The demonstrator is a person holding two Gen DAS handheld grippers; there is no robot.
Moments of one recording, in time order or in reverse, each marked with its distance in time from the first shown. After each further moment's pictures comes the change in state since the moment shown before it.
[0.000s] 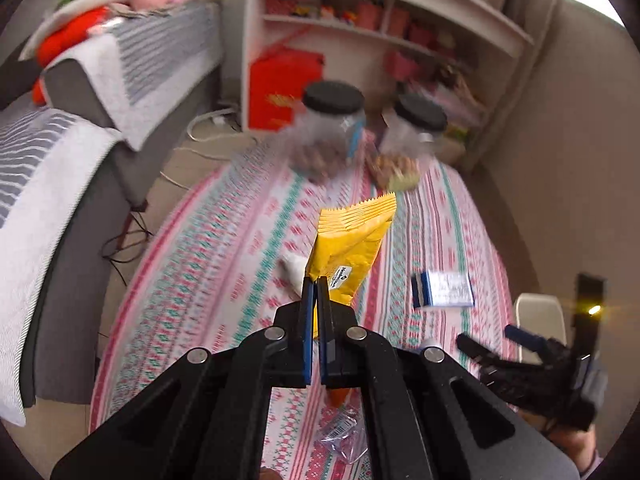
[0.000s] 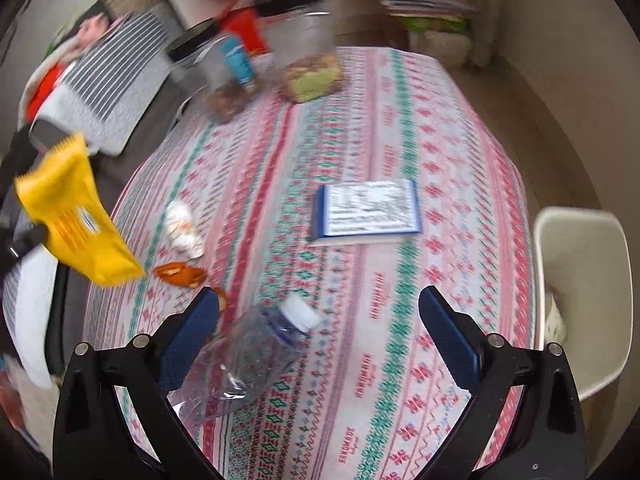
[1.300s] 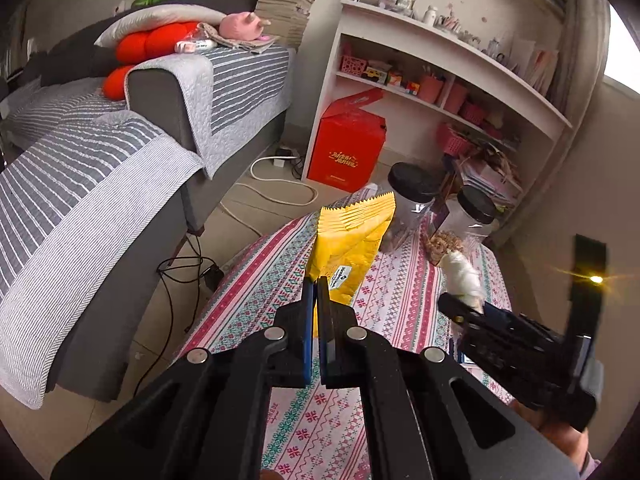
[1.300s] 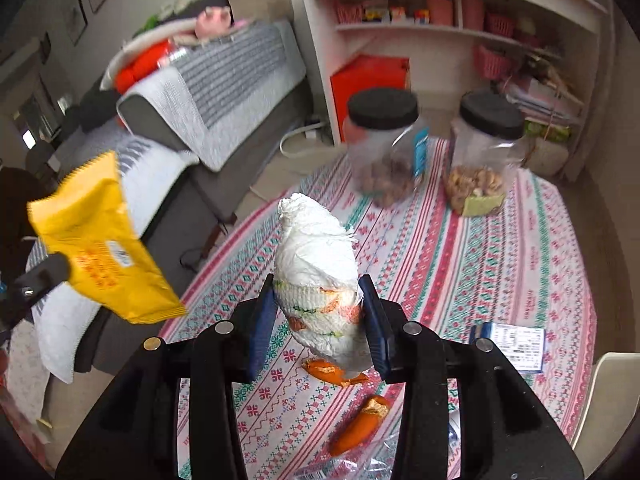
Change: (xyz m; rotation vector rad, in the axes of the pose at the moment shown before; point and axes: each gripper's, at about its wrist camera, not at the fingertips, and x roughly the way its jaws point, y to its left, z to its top) left arm -0.057 0.075 0.004 -0.152 -0.171 0.088; right arm -0.053 0.127 0.058 -0.186 -0.228 0.176
